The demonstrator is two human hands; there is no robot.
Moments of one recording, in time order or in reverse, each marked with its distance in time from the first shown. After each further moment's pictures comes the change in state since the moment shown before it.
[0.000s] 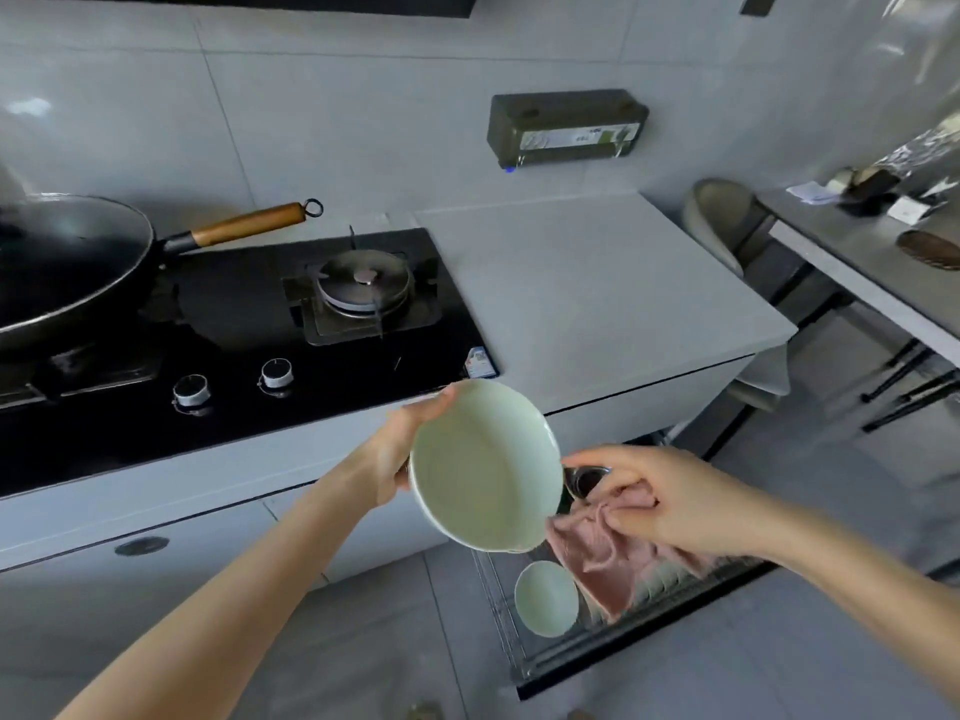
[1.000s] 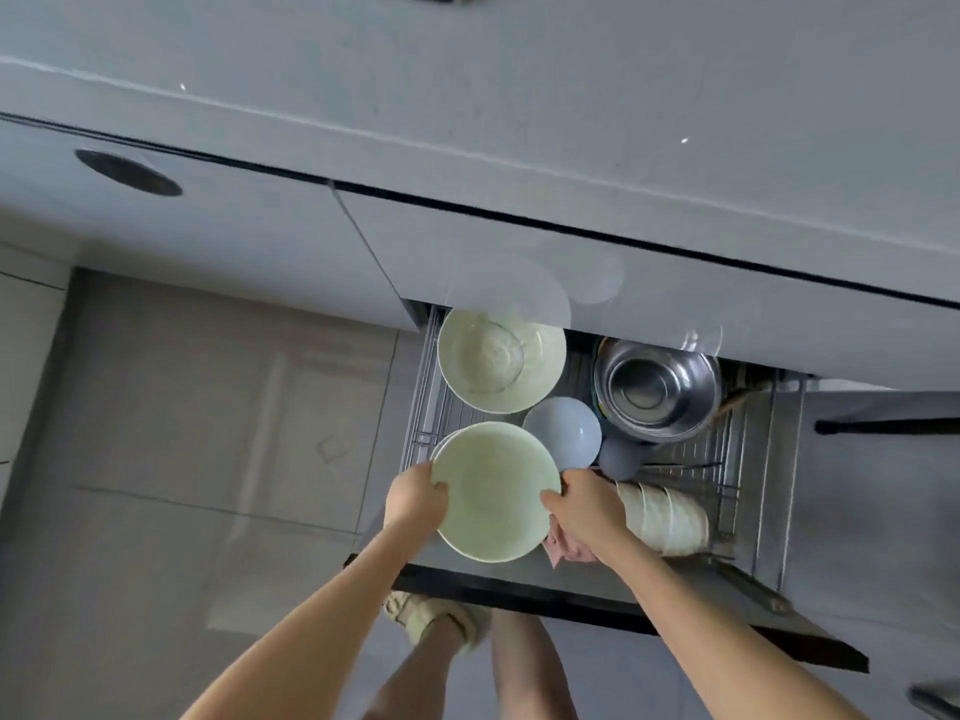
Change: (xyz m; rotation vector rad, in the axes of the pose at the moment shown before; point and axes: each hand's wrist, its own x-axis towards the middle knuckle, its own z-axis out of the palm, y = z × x) left_hand 0.287 -0.394 0.197 0.330 0.525 -0.629; right_hand 0.244 0.469 0.138 -0.249 -0.306 0.461
